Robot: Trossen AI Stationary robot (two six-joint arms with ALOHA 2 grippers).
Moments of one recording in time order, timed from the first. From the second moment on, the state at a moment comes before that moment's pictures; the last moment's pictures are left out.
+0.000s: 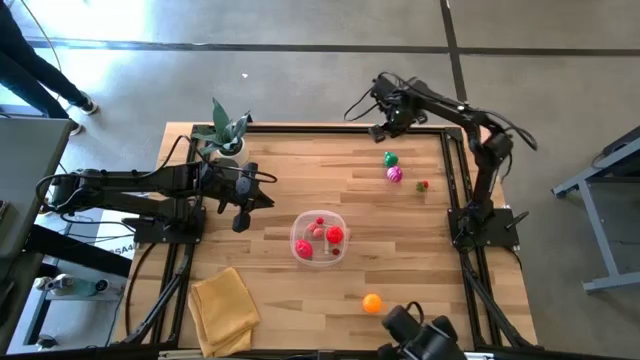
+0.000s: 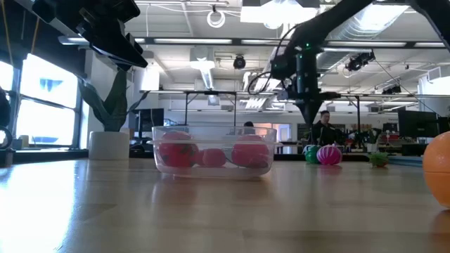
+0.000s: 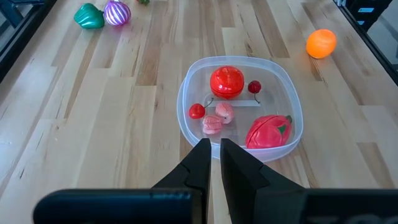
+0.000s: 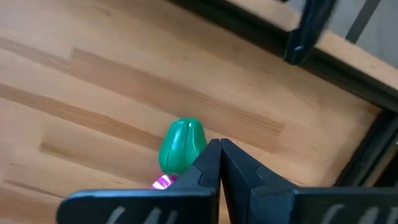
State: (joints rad) left arm 0.26 0.88 0.62 -0.36 0.16 0.09; right arm -0.82 1.87 1.59 -1.19 0.11 0.33
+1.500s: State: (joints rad) left arm 0.26 0.88 0.62 -0.36 0.16 0.09; right arm -0.80 1.93 1.28 -0.91 0.03 0.39
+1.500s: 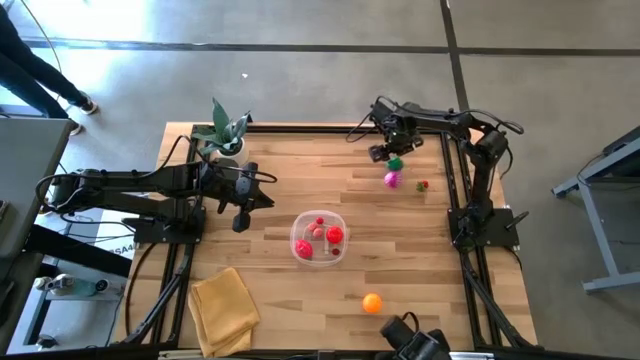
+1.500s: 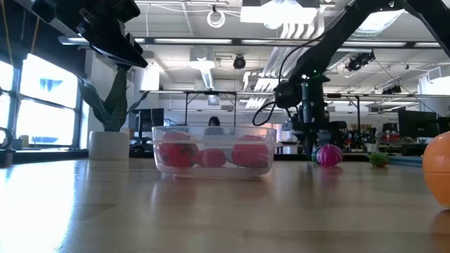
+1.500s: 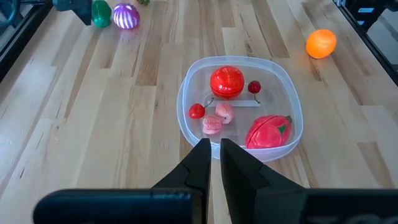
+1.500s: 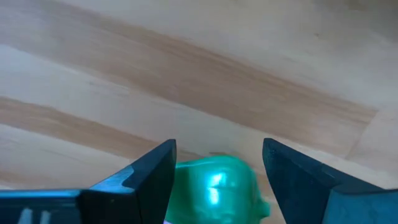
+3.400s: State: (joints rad) left arm 0.26 0.88 0.62 -0.36 0.16 0.09; right arm -0.80 1.74 1.01 -0.67 -0.05 0.54
